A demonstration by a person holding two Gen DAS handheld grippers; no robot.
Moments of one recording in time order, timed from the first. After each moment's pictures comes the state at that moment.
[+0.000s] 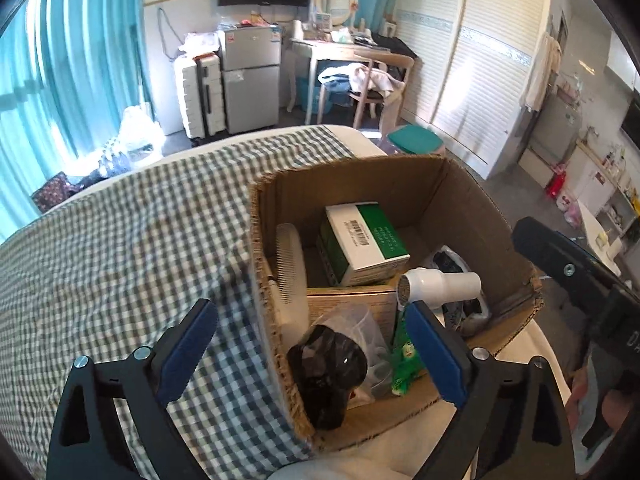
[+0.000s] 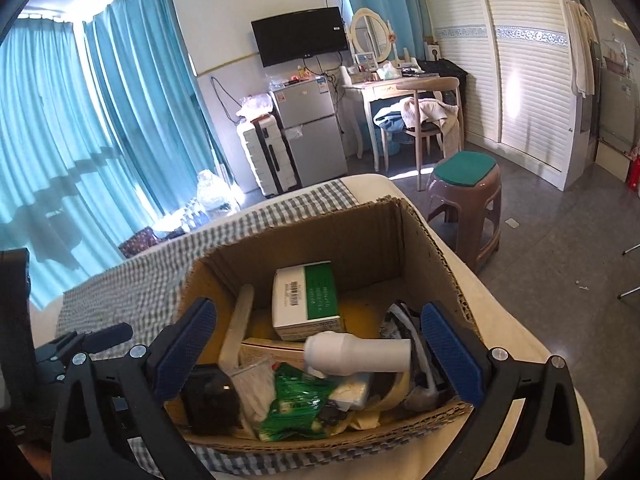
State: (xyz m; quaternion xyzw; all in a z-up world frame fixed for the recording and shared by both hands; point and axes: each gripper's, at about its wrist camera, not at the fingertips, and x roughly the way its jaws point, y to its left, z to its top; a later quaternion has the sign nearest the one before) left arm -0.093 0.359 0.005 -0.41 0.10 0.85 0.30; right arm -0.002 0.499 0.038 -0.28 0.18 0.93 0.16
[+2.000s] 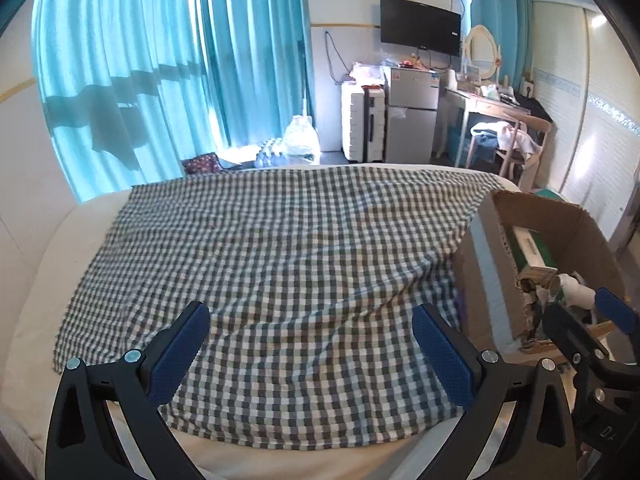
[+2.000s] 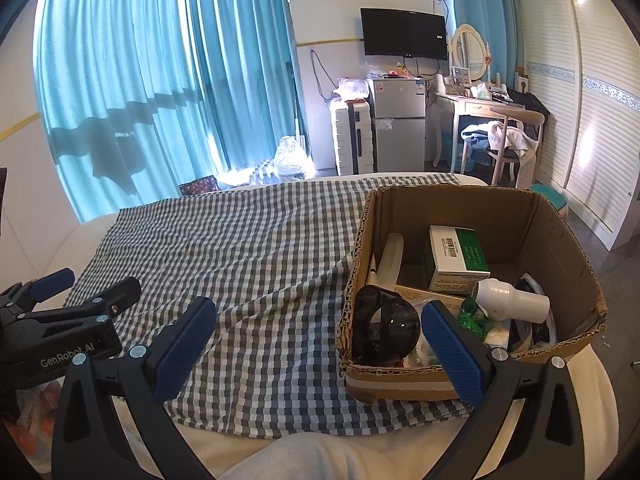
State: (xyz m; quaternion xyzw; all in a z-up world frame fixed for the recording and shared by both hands) left arm -0.049 0.166 0.016 -0.36 0.04 0.93 0.06; right arm -0.011 0.329 0.014 -0.31 0.08 0.95 0.04
